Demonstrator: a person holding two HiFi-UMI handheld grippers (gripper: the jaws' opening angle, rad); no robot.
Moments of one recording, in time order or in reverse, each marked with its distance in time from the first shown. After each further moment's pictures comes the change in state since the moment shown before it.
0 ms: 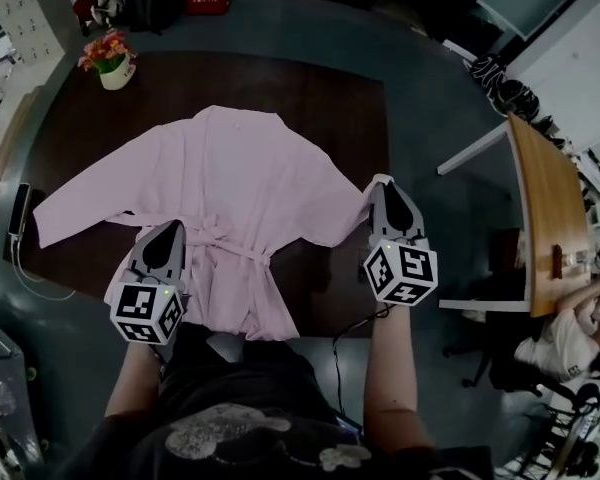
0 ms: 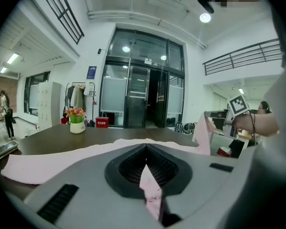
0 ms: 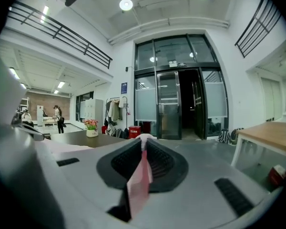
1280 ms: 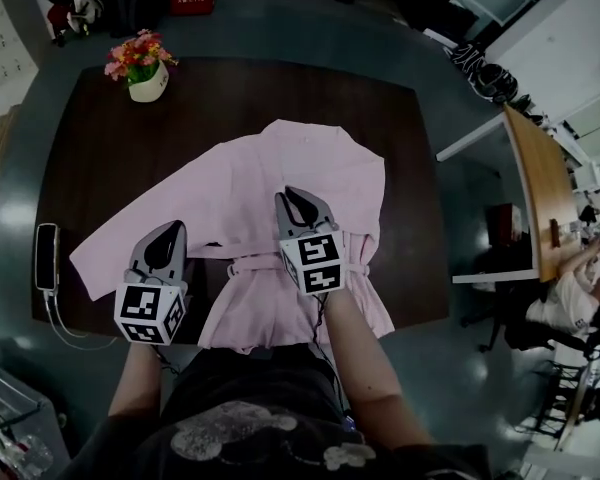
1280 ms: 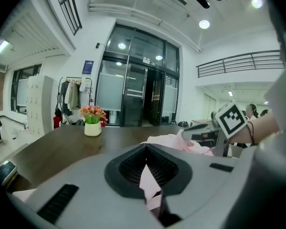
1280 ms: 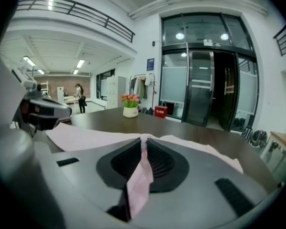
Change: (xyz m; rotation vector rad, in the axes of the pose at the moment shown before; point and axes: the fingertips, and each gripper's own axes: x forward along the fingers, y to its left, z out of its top) left arm -0.012 0.246 -0.006 0.025 0.022 -0.136; right arm 0.143 0.374 -0.076 -0.151 0.269 0.208
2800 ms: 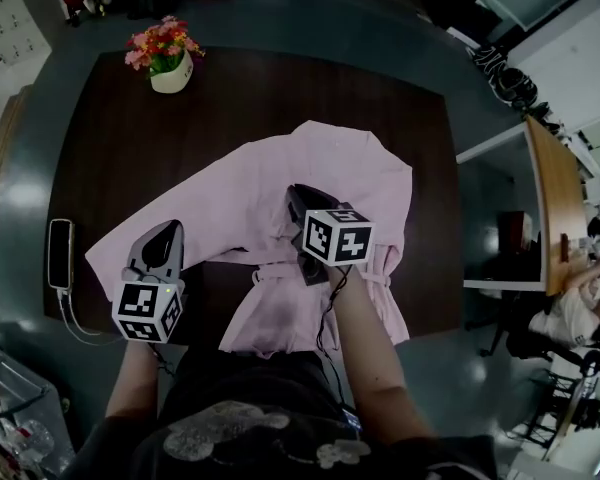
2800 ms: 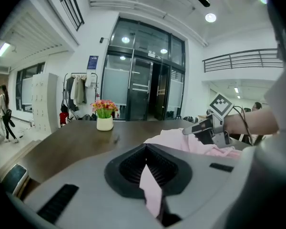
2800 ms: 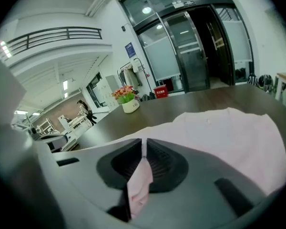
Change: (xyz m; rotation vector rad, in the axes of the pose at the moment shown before) left arm -0.006 0.064 -0.013 -0.017 0.076 0.056; right arm 0.061 0.013 -0.011 0.424 0.187 0.135
